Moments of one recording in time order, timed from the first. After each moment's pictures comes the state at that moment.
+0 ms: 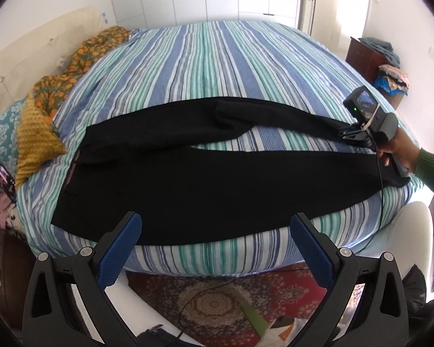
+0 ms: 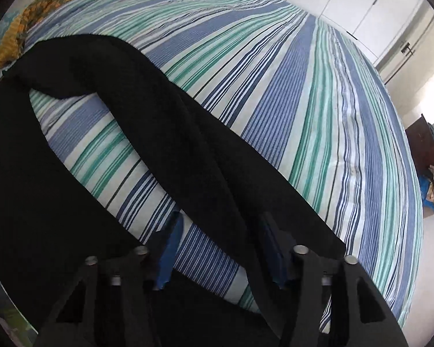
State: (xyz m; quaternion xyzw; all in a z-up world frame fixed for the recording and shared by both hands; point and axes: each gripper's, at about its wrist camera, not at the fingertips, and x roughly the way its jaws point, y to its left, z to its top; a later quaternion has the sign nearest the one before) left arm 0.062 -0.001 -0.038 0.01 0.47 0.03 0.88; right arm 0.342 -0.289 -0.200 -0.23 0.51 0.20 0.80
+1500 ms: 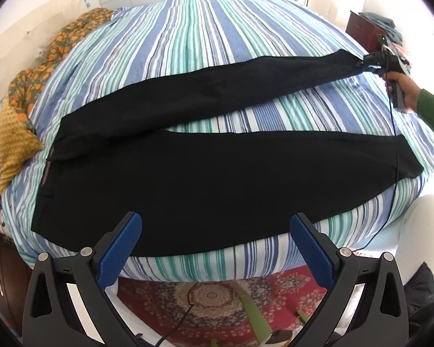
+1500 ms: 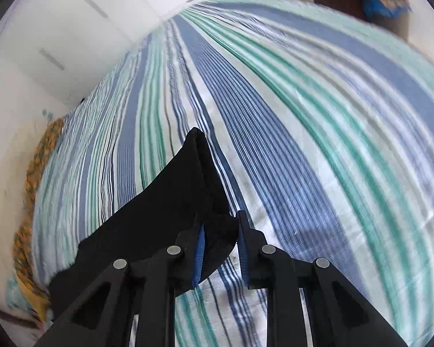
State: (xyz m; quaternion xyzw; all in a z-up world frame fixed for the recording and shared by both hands) left arm 0.117 -0.025 -0.085 0.02 0.52 0.02 0.85; right arm 0.522 -0.500 -0.170 0.20 0.48 0.04 0.85
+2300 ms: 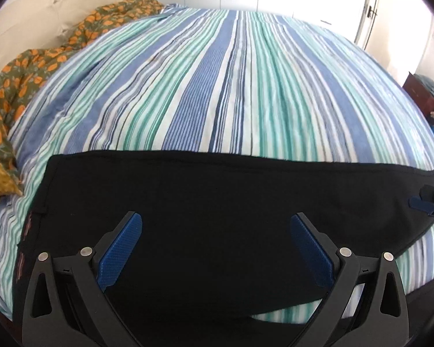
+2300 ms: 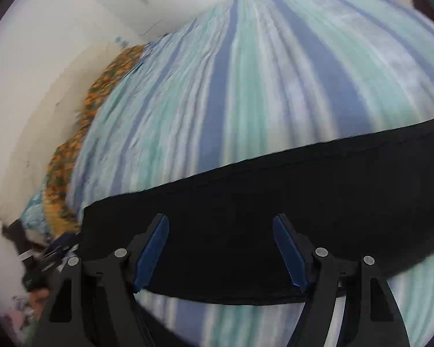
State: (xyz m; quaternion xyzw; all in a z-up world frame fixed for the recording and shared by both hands) left arm 0.363 0.137 -0.165 -0.06 0.48 0.11 0.87; right arm 0.486 -0.219 -0.157 0.20 0.53 0.28 0.78
